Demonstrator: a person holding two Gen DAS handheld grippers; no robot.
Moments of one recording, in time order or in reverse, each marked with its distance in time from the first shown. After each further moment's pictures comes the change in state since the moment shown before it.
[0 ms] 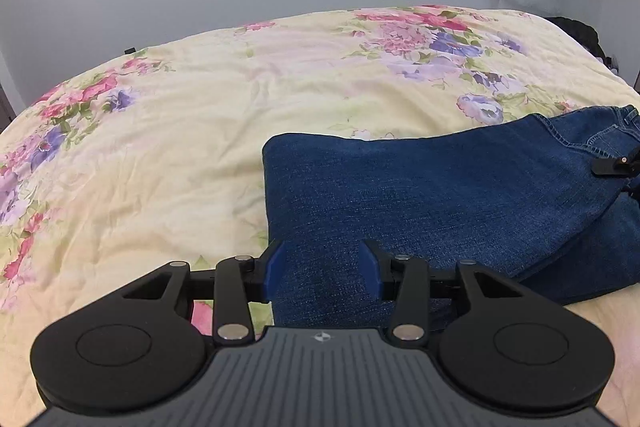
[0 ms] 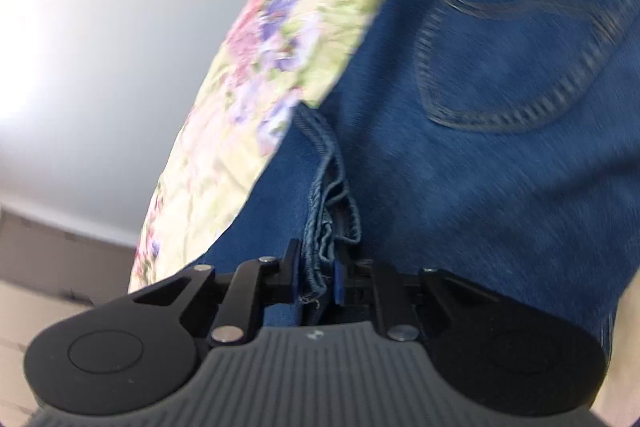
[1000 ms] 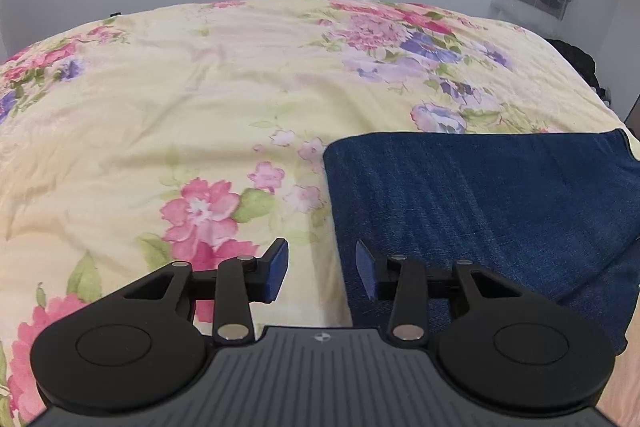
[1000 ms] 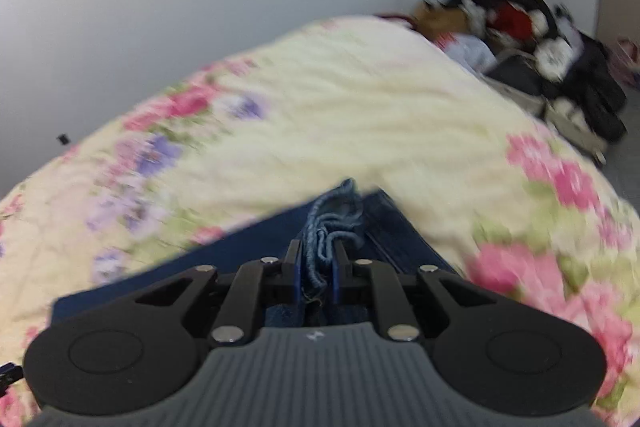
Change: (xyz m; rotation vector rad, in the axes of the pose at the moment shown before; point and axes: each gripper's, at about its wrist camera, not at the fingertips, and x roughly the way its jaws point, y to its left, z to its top) left arm 0.048 -0.069 0.021 -0.113 0.051 -0.088; right arm -0.135 -0.045 0.190 -0.358 -0.223 -0.498
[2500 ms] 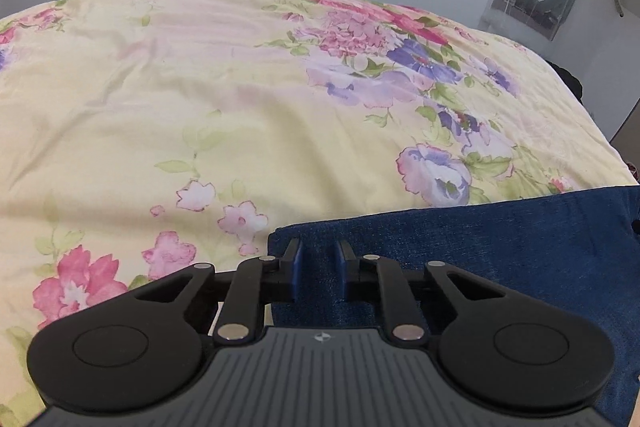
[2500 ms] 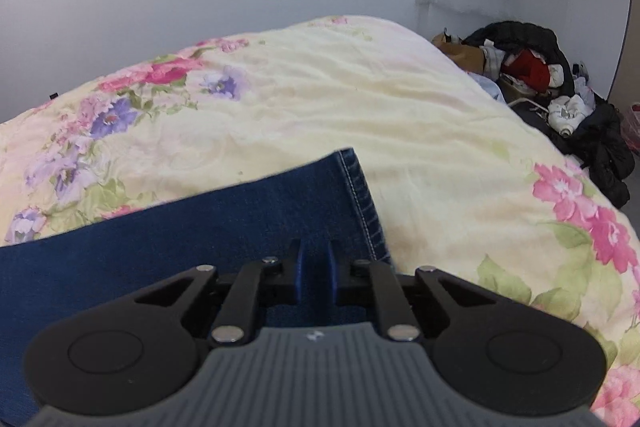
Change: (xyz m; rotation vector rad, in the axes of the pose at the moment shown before) left arm 0.108 -0.013 0.056 -0.069 0.005 -0.102; right arm 0.080 -0.005 -0.008 -0.237 -0.081 -0.020
